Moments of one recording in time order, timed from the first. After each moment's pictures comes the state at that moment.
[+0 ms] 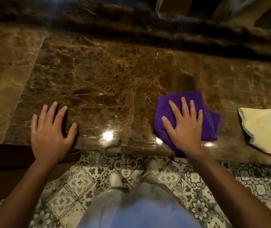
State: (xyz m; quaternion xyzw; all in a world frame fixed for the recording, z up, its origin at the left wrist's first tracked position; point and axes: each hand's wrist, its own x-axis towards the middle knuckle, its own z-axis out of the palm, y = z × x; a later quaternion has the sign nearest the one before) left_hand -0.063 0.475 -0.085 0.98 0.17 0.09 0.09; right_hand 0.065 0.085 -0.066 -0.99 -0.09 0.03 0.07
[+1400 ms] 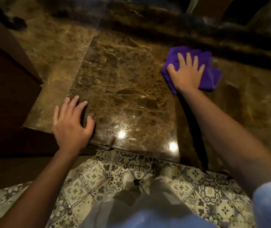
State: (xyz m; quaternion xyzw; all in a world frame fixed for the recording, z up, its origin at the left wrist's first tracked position) left_hand -0.072 0.532 -0.082 0.95 0.24 0.18 0.13; right_hand 0.239 0.275 -0.059 -0.99 -0.07 0.06 0.09
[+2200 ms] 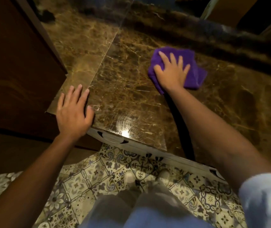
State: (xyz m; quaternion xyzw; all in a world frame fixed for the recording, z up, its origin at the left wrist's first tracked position) left_hand -0.098 0.587 -0.084 0.96 0.22 0.15 0.09; right_hand 0.187 0.371 -0.054 -0.98 -0.16 0.06 0.14
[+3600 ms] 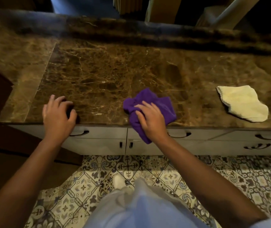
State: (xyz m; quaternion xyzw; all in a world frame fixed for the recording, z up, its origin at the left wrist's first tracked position) left_hand -0.096 0.479 -0.061 0.96 0.16 0.10 0.20; right_hand -0.035 0.154 -0.057 -0.93 -0.21 -0.04 0.30
